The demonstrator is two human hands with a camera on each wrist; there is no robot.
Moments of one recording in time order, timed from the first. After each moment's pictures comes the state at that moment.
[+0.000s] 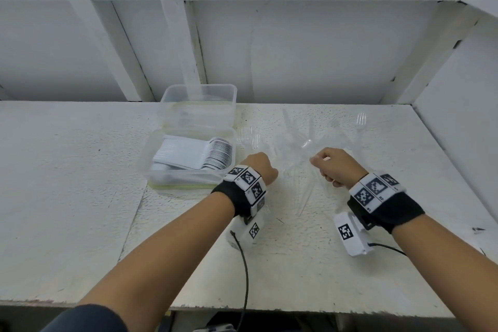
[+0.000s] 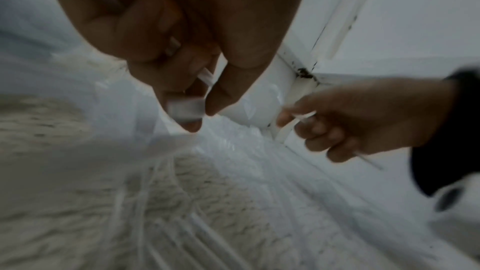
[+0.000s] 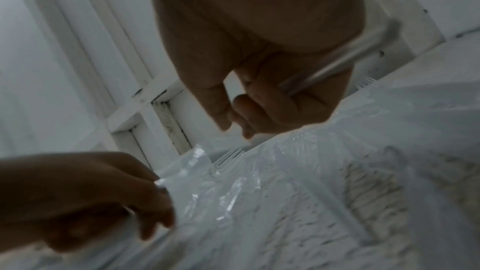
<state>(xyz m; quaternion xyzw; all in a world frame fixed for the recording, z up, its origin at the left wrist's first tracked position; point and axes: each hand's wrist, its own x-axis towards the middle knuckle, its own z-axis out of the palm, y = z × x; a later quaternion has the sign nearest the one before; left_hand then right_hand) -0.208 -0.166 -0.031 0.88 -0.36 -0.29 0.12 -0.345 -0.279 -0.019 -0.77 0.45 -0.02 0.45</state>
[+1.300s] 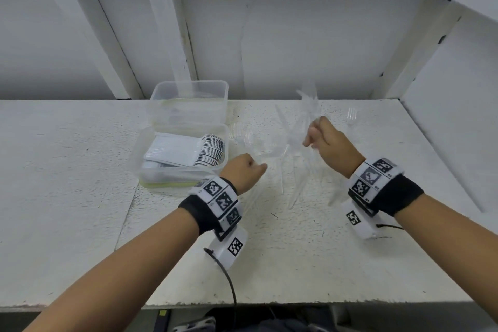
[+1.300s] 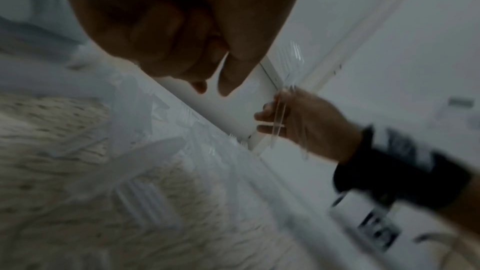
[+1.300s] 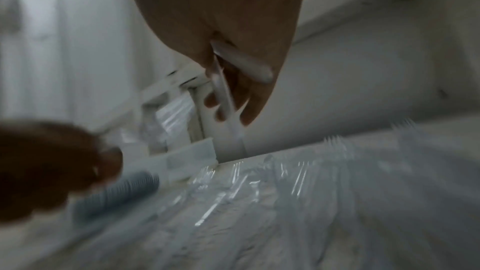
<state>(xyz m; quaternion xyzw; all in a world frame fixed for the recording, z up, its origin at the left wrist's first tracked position) -0.214 -0.123 -0.020 0.85 -0.37 -0.27 0.25 -0.345 -0.283 -0.007 -0.87 0.26 -0.19 0.38</state>
